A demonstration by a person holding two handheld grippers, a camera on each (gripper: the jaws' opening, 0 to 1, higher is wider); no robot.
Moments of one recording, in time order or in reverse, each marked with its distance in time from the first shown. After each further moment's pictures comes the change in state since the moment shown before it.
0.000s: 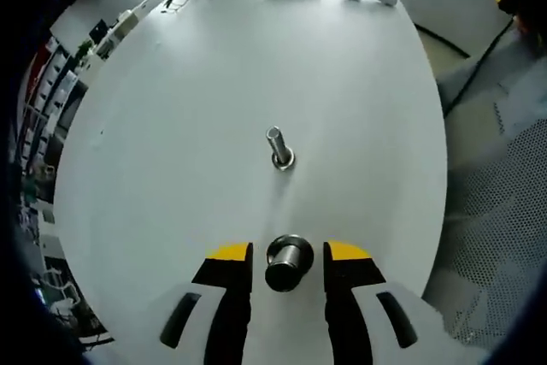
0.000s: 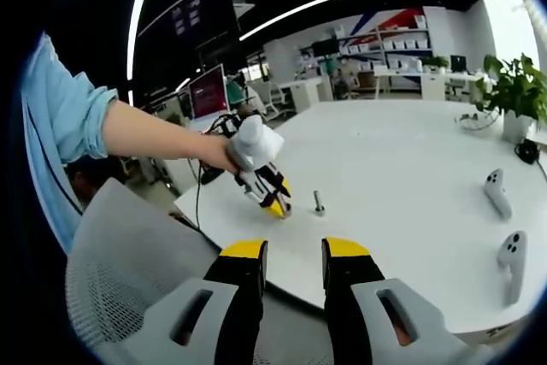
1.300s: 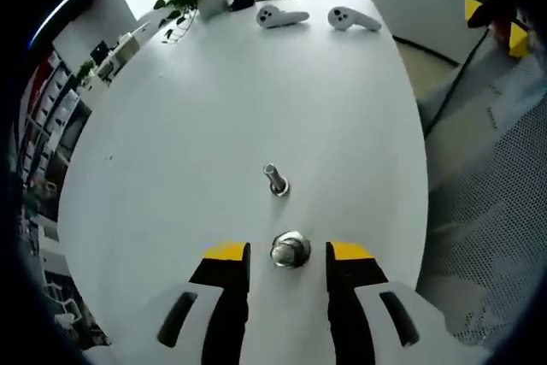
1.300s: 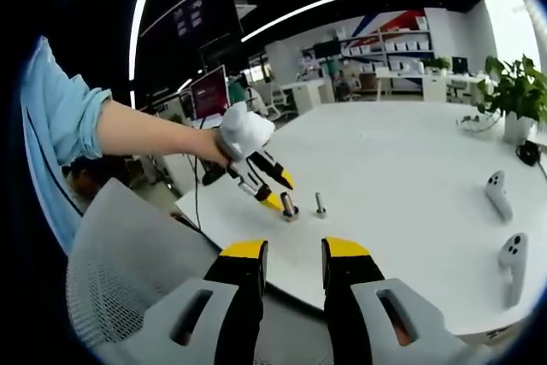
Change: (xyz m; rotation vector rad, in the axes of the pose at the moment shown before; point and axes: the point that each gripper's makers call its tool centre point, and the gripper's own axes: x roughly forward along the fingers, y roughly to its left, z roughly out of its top) left arm -0.033 -0.005 0.013 0.049 -0.118 0.012; right arm 0.000 0.002 0.002 -0.004 -0.010 0.010
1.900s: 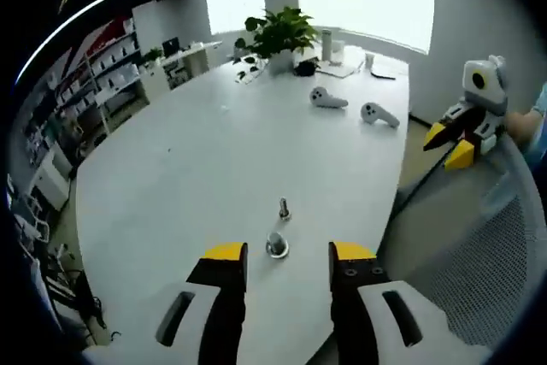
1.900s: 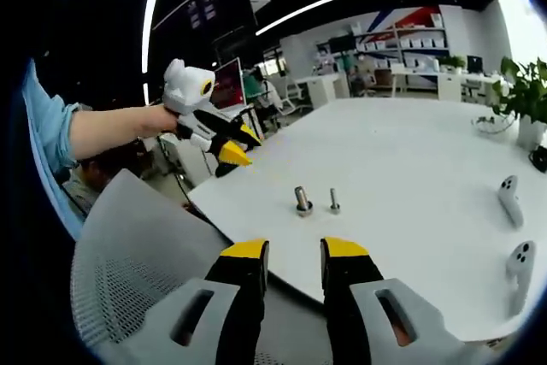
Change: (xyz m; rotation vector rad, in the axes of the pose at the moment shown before) left arm -0.144 -0.012 0.007 -0.351 -0.341 0.242; right arm 0.003 0.013 -0.005 -0.032 0.041 0.076
